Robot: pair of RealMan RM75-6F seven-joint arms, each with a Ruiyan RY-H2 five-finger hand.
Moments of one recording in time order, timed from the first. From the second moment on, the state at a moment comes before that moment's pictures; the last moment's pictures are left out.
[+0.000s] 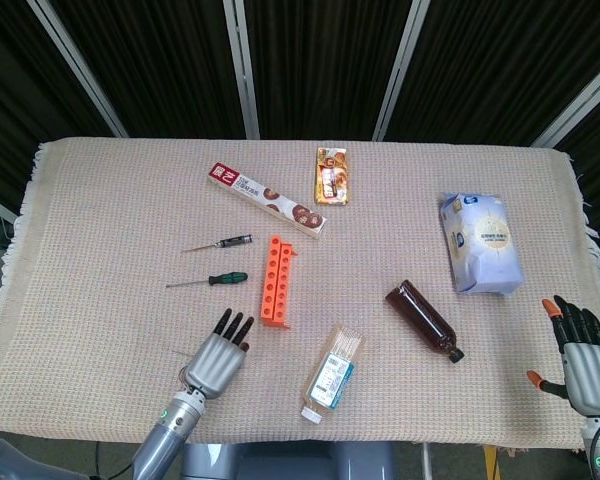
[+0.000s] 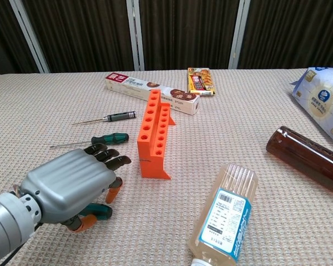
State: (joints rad) left arm -0.61 -1.78 0.10 -1.78 1.04 1.31 1.22; right arm 0.04 -1.17 0.05 -1.51 -1.47 1.46 0.04
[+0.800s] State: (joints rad) left arm -0.60 -1.82 0.10 -1.75 1.03 1.31 1.26; right arm 0.03 -1.17 0.05 -1.49 -1.46 1.45 0.07
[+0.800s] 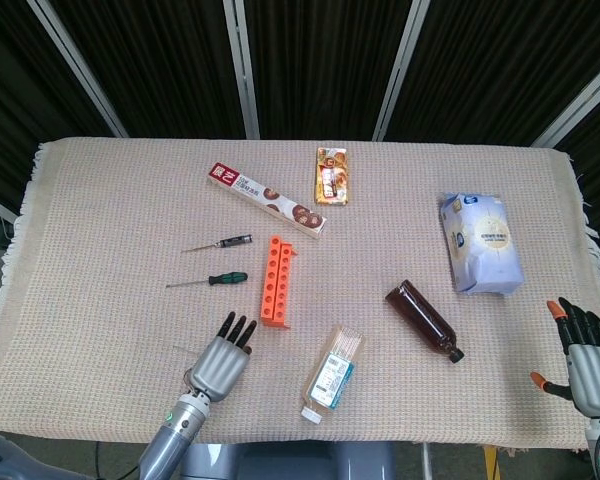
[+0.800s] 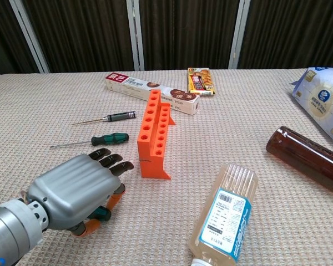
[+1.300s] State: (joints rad) left arm -0.57 -1.75 0.08 -1.75 1.14 1.32 1.03; right arm 0.03 -1.17 0.05 -1.49 -1.47 1.46 0.07
